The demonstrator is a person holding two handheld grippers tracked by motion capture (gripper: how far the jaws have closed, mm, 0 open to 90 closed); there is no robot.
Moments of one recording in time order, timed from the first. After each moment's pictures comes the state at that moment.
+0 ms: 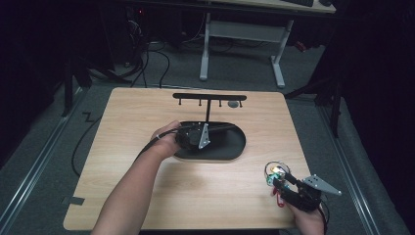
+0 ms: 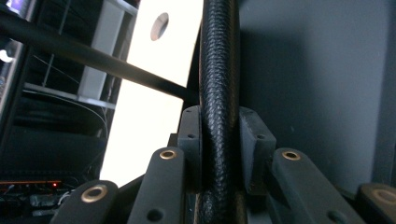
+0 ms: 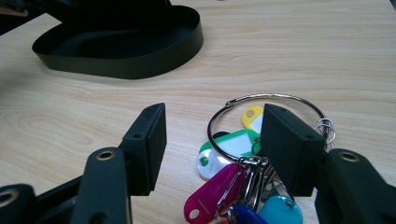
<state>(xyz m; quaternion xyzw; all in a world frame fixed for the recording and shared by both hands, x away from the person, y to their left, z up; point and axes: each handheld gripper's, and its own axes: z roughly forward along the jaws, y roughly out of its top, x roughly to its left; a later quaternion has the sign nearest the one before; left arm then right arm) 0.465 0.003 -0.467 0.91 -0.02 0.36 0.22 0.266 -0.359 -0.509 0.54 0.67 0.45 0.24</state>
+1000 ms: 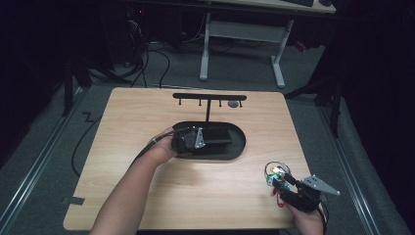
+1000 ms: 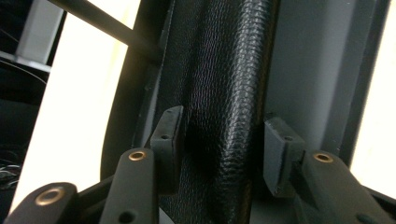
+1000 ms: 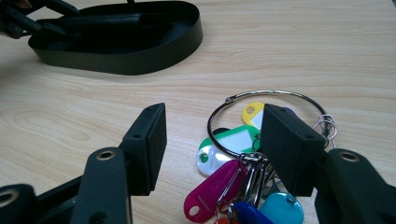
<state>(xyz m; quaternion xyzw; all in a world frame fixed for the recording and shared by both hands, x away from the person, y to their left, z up) 0.467 0.015 -0.490 0.94 0.03 0.27 0.21 0.266 -0.357 -0.510 0.54 0.67 0.45 0.24</state>
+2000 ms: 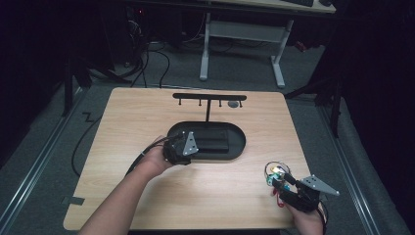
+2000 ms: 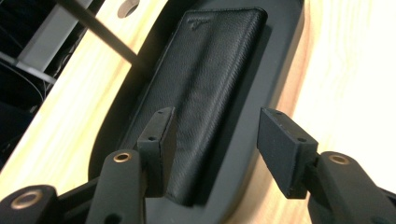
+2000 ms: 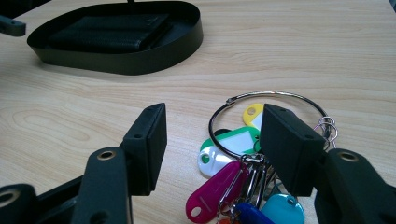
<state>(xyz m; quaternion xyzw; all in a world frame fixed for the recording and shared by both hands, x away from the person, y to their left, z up) 0.418 0.044 -0.468 0.91 0.09 0.25 0.31 0.265 -0.355 -0.509 0.54 0.67 0.44 0.24</state>
